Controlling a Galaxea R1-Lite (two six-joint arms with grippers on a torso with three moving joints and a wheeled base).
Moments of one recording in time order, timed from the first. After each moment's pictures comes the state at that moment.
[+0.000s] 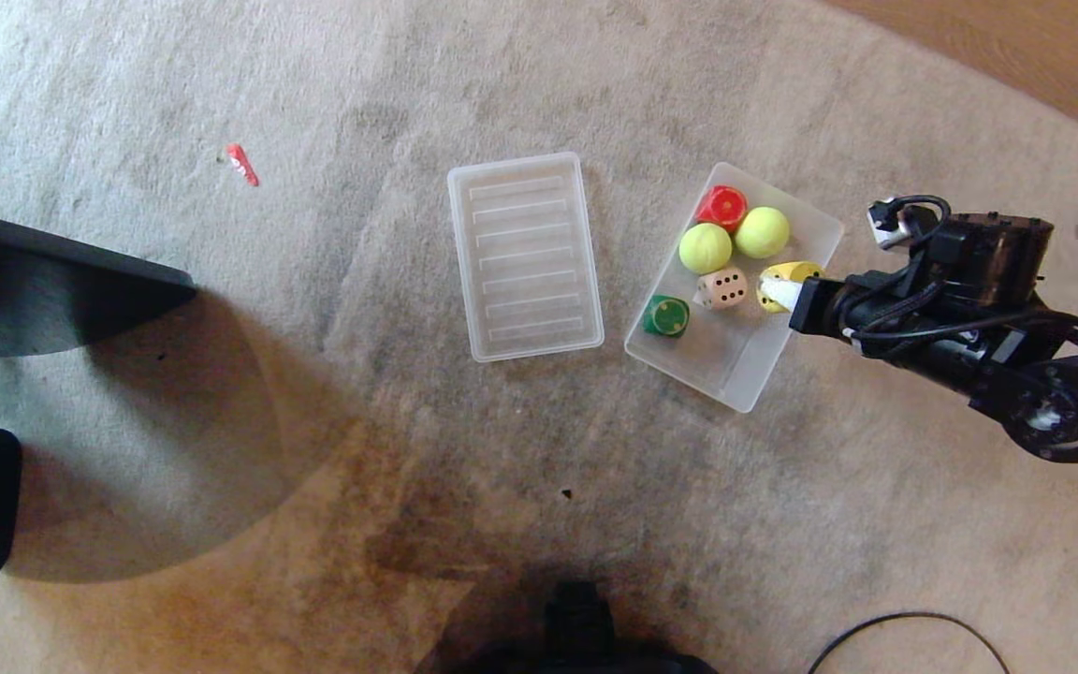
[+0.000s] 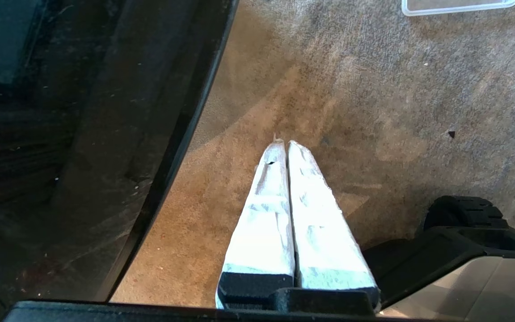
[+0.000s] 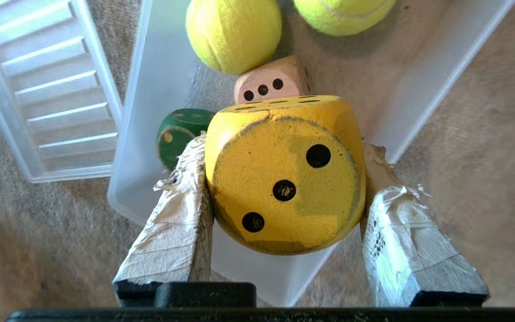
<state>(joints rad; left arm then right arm) 0.00 0.00 0.00 0.01 0.01 -0.01 0.20 1.84 -0.96 -0.80 0.07 0.19</state>
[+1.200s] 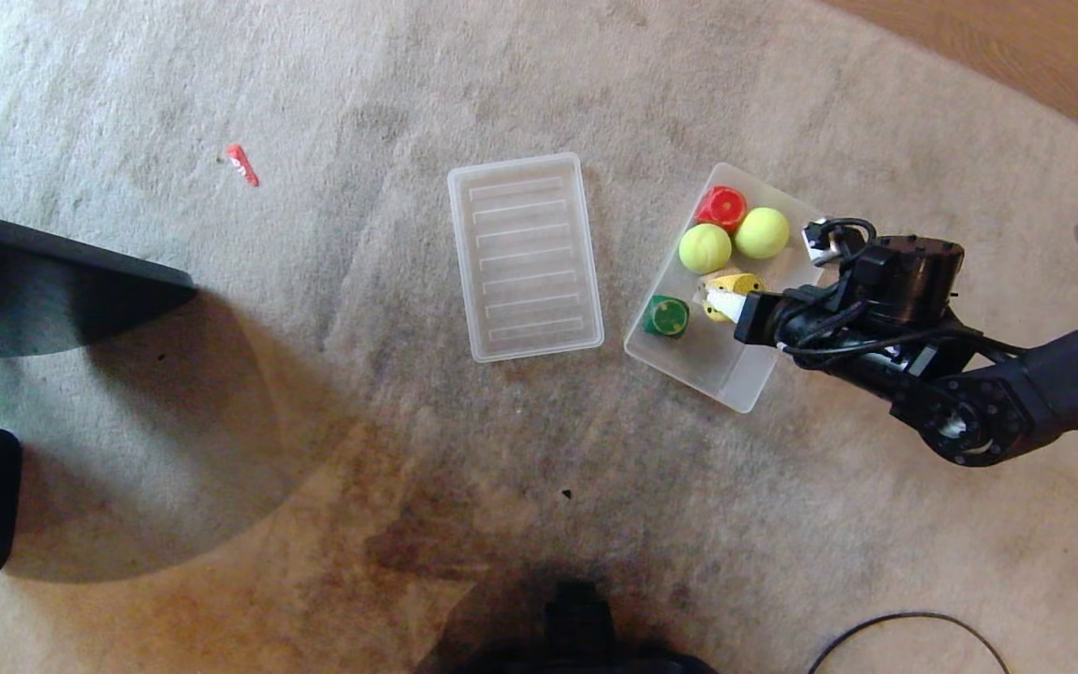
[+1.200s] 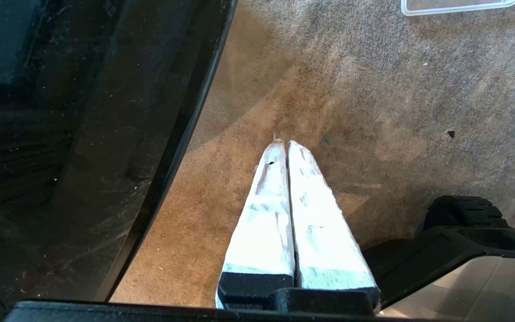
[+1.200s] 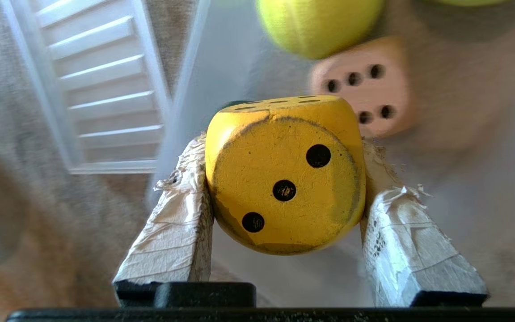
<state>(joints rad) 0.00 0.00 0.00 0.01 0.01 -0.01 0.26 1.97 -1.02 -0.91 0.12 0.22</state>
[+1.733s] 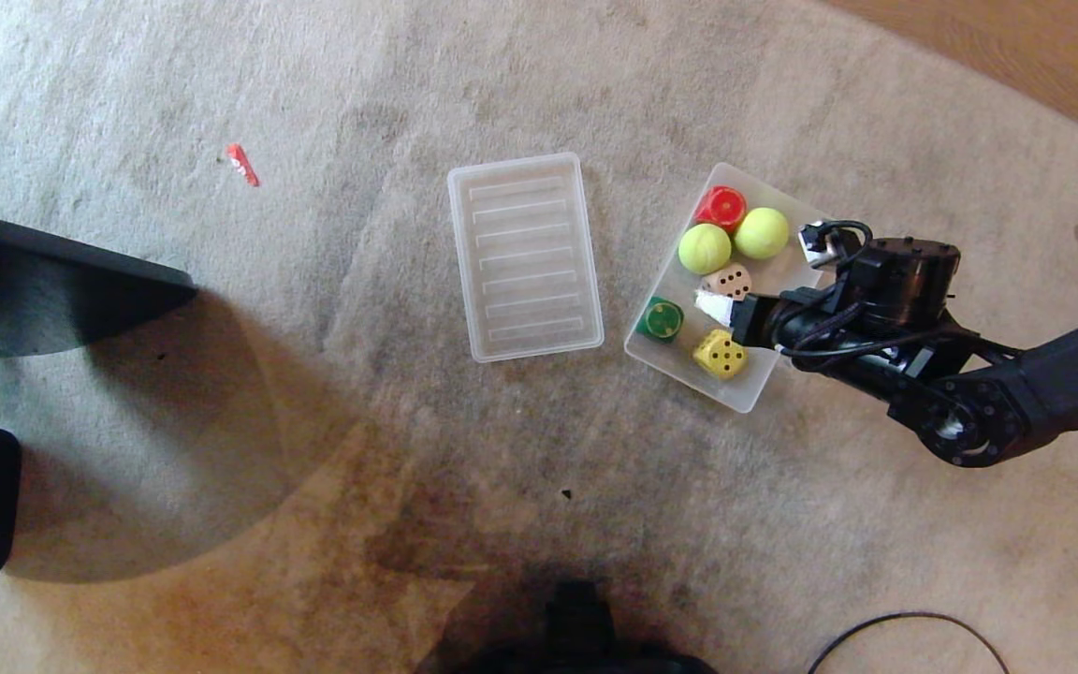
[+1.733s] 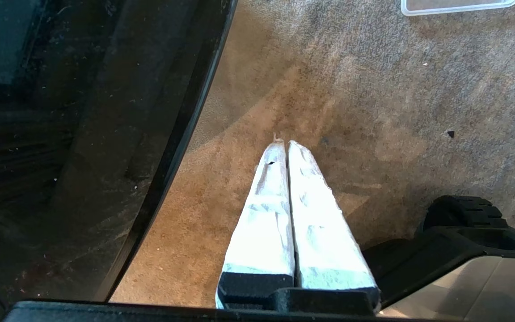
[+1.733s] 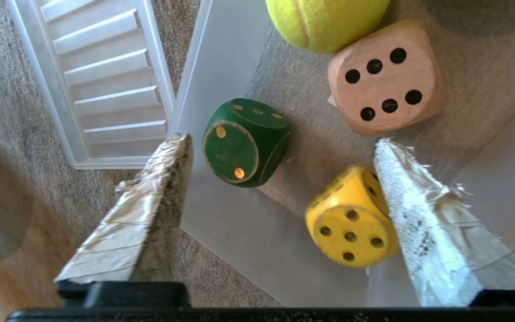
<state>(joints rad) 0.00 0.00 0.00 0.01 0.01 -0.01 0.27 1.98 -1.02 -0.90 0.13 0.22</state>
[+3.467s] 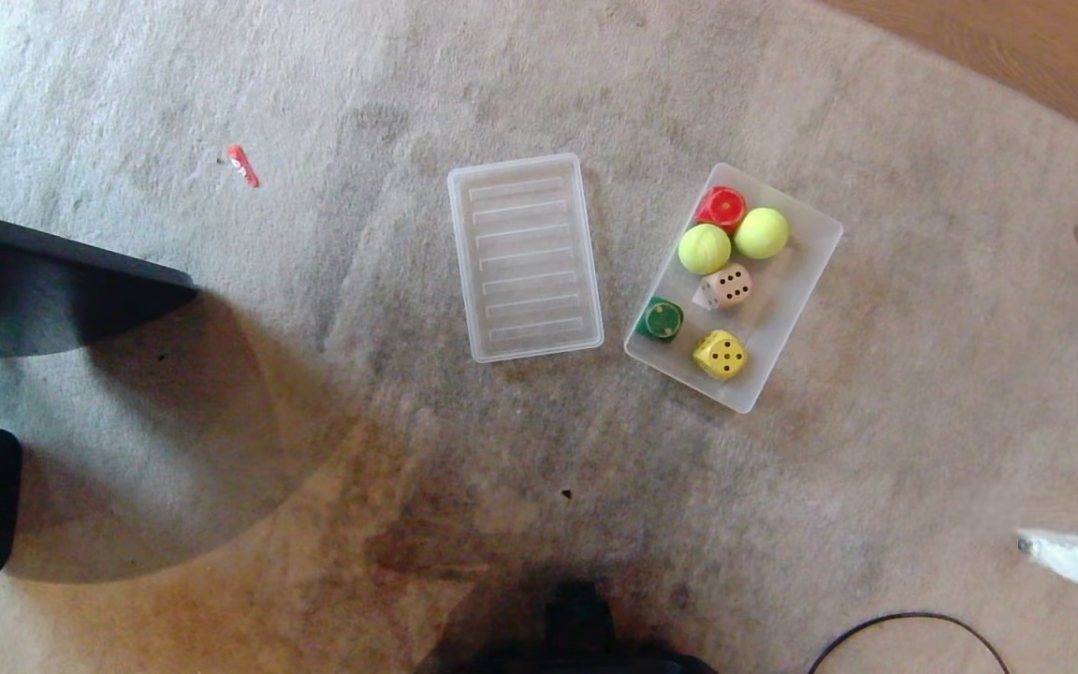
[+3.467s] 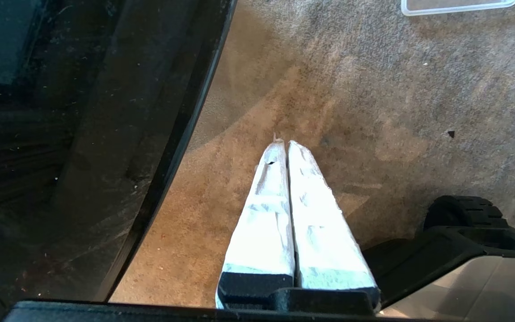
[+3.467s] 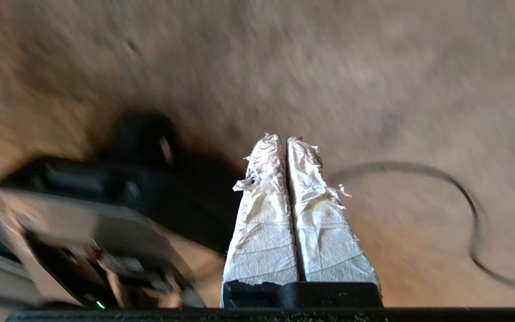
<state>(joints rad) 0.00 0.00 0.00 0.01 0.01 -0.01 0.07 0.87 -0.41 -0.01 0.15 0.02</state>
